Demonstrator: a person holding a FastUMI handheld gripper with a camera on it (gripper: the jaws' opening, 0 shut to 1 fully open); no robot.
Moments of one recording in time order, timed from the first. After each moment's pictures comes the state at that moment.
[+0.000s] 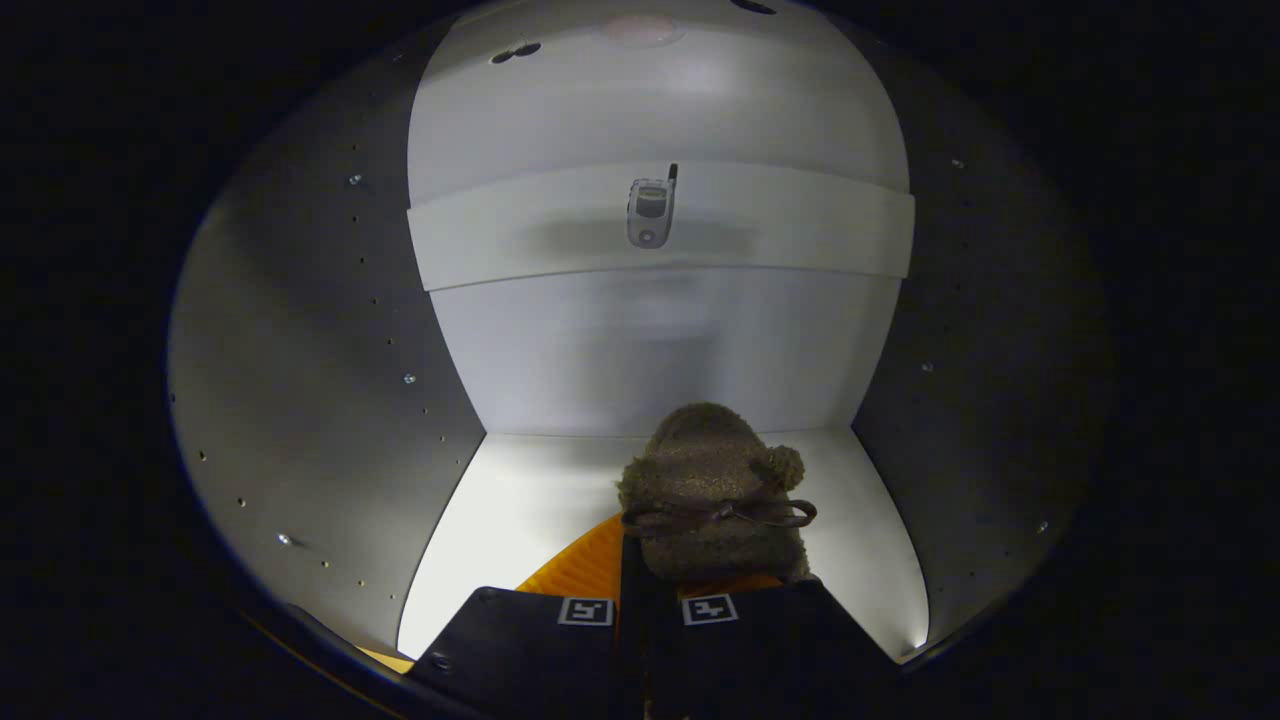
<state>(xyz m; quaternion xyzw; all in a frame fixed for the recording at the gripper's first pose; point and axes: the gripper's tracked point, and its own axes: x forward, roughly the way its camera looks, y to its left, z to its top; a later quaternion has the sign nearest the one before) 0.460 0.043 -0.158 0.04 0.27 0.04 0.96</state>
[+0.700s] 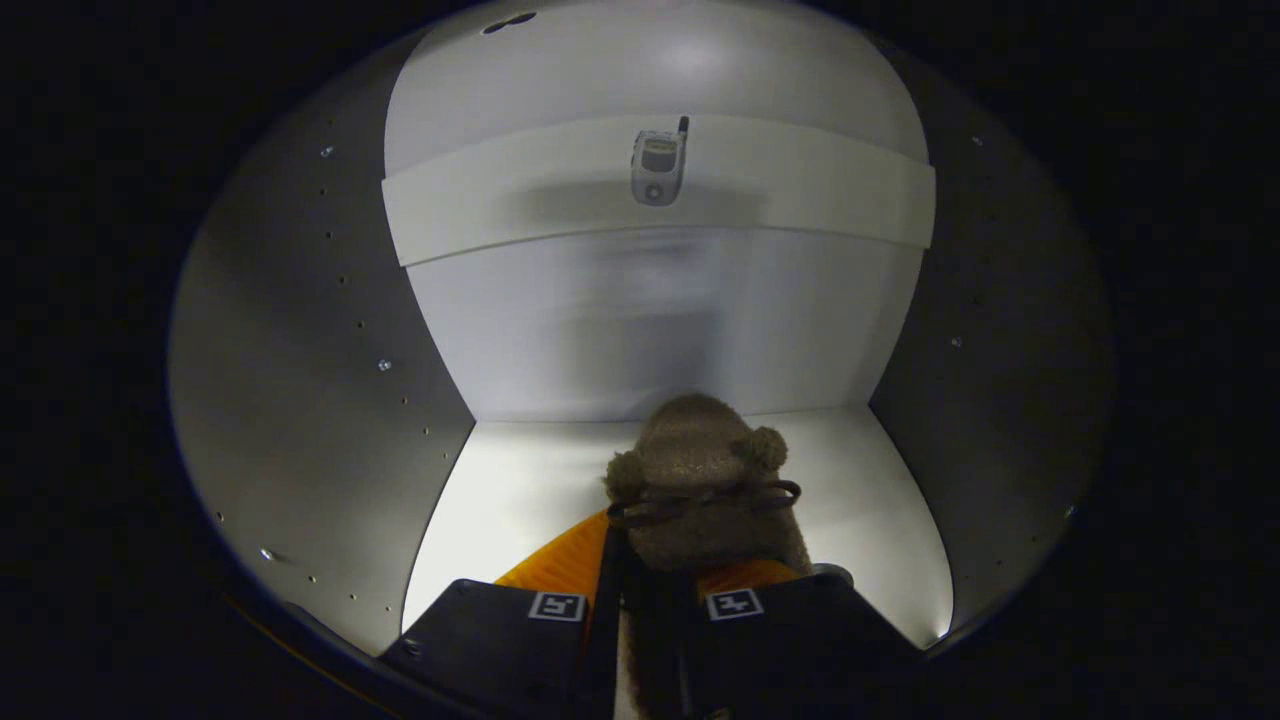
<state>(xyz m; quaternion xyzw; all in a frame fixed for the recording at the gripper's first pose) 0.460 0.046 -0.171 0.05 0.30 0.03 0.95</state>
